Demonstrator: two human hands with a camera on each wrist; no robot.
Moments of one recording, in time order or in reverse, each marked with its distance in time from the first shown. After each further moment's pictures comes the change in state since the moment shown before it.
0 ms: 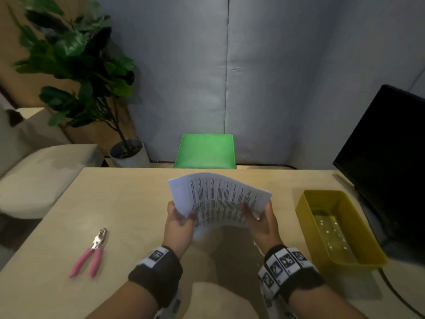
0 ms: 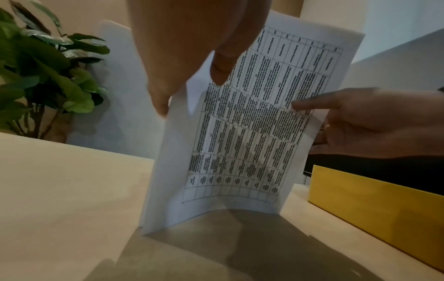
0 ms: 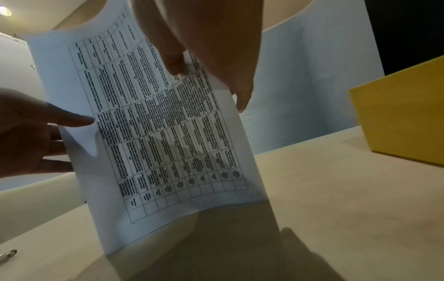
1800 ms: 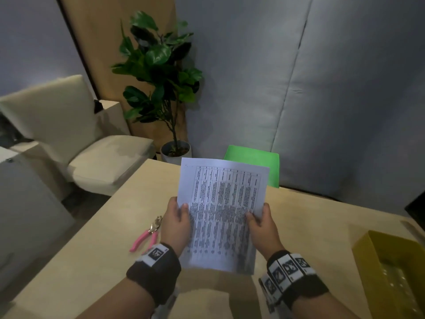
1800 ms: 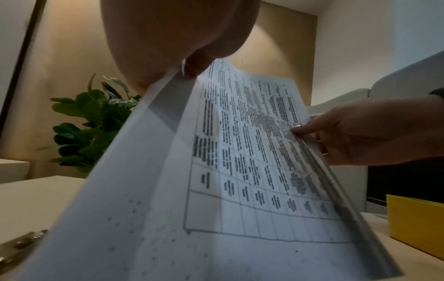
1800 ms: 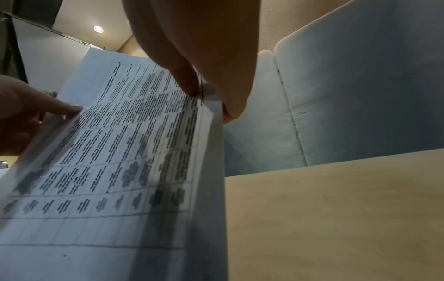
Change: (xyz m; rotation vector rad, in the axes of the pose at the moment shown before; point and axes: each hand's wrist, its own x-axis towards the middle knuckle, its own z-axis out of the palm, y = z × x) left_hand -0.008 0.017 -0.134 0.215 0.307 0.061; right_hand -0.014 -0.019 0.126 -0.272 -0.277 -0.125
